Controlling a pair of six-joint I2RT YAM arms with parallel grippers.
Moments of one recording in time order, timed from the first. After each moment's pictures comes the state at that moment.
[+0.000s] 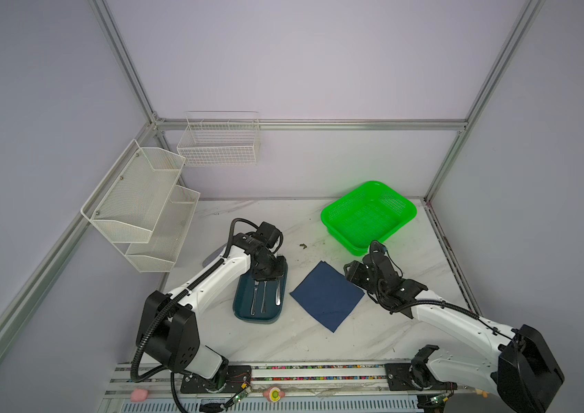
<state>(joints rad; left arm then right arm) -0.49 1.51 1.25 -0.98 0.19 -0.50 0.64 1.17 0.66 -0.19 0.16 0.97</state>
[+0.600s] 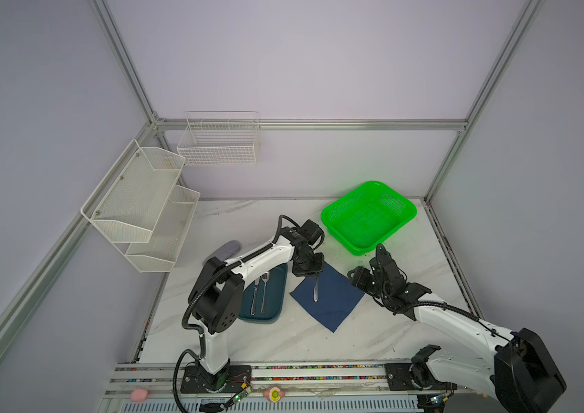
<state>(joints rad) -0.70 1.92 1.55 -0.86 0.27 -0.65 0.55 1.15 0.57 -0.17 0.01 0.93</state>
